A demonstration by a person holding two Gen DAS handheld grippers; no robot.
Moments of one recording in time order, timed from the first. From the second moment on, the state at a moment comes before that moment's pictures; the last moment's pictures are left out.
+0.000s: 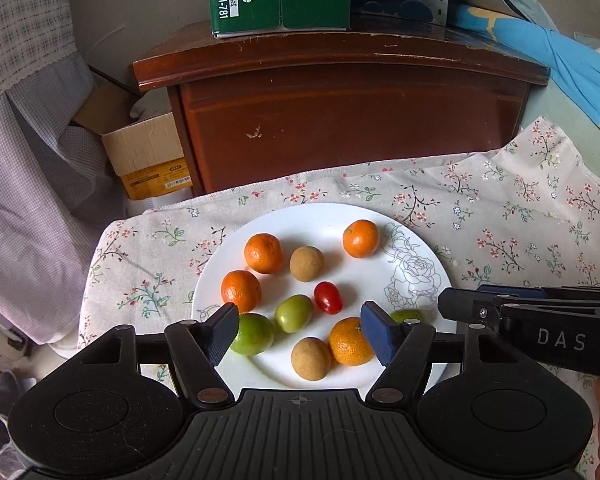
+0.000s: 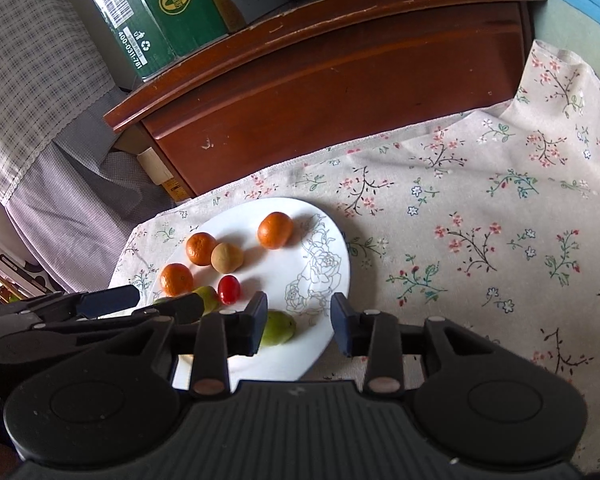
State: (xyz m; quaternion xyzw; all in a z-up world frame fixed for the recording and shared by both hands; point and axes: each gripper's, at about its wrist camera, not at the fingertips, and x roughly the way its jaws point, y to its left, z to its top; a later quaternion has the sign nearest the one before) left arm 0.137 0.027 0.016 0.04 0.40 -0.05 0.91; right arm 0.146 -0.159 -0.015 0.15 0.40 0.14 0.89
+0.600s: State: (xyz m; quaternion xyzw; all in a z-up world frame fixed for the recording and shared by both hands) left arm 0.068 0.024 0.029 0.01 0.42 -0.07 0.90; right arm 0.069 -0.191 0.013 0.14 0.40 0.13 0.90
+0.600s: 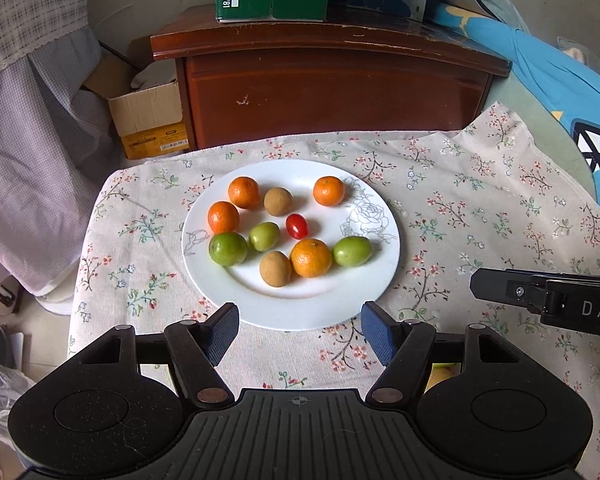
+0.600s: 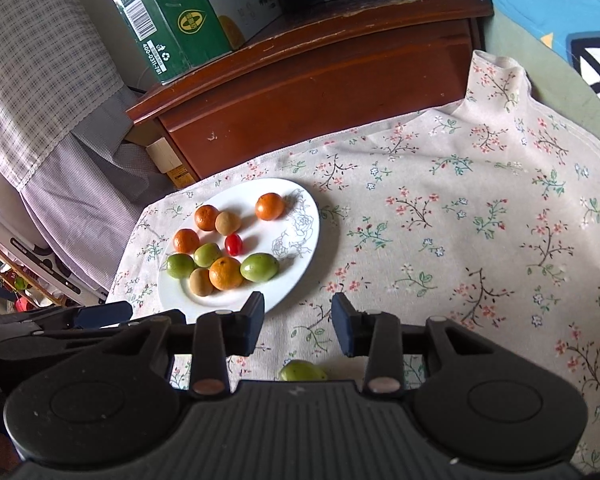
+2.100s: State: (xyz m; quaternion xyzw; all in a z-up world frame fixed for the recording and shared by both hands) left arm -0.003 -0.063 -0.024 0.09 0.42 -0.27 0.86; right arm 0.036 -0.220 -0.031 0.15 0.49 0.13 0.85
